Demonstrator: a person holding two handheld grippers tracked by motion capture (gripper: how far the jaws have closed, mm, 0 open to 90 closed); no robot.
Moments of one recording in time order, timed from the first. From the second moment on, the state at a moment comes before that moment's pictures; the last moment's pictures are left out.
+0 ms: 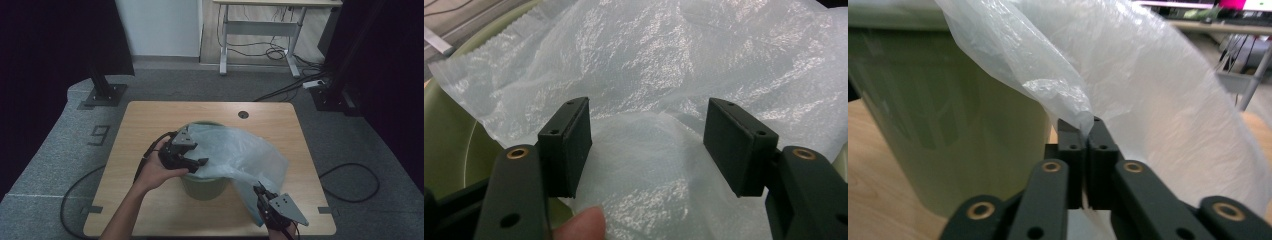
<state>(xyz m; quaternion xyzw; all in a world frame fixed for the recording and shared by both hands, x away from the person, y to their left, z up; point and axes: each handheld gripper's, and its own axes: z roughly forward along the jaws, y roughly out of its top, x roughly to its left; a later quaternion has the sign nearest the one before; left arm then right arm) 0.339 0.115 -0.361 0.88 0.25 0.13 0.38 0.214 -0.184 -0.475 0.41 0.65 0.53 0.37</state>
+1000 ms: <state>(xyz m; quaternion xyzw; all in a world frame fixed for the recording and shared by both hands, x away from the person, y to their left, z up) 0.318 0.132 -0.340 0.85 0.24 0.14 0.45 0.236 -0.153 -0.399 0.35 0.63 0.58 0.38</state>
